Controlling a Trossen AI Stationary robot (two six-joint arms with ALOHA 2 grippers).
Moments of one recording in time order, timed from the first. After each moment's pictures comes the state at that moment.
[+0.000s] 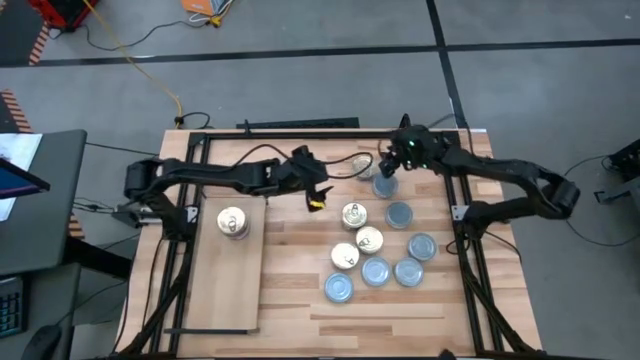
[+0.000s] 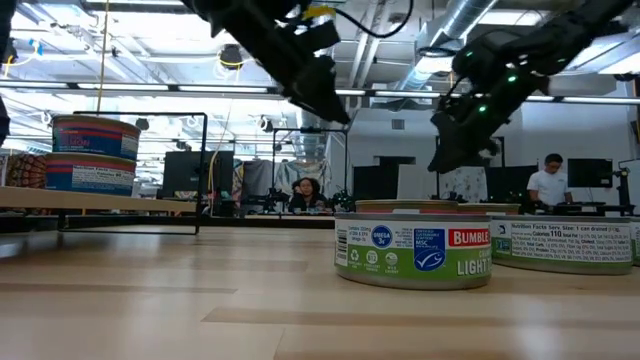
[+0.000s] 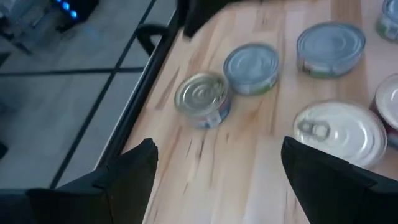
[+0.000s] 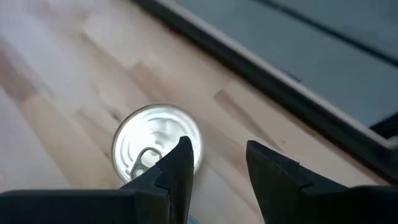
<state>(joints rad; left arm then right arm) 0.14 1.67 1.25 -0.12 -0.36 0.19 -0.68 1.27 0.68 -0.12 0.08 0.09</state>
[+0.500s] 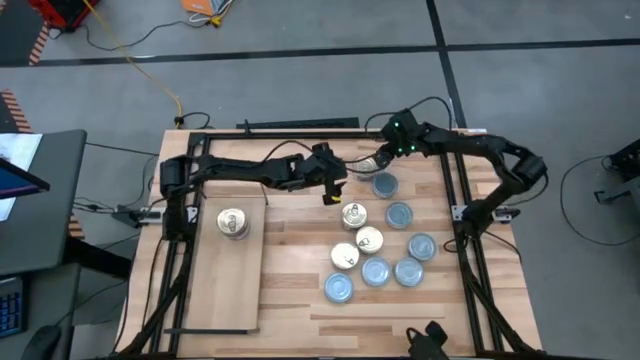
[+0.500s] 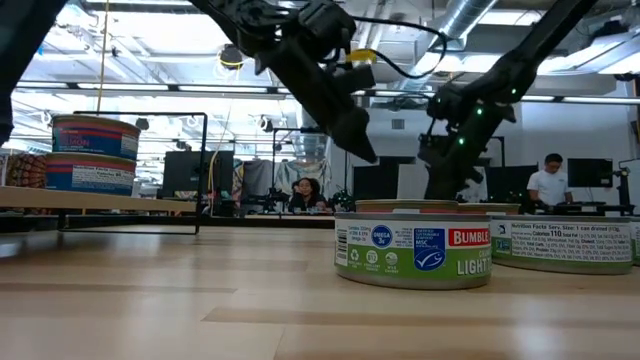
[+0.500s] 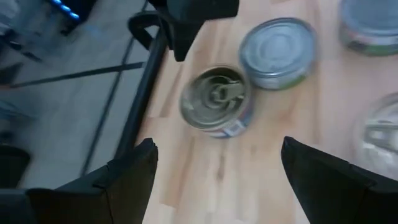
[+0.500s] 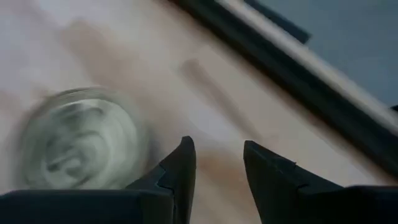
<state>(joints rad) 0.21 1.92 1.43 -0.10 -0.35 0.35 -0.85 1.59 0.85 -0.17 -0.07 -0.02</state>
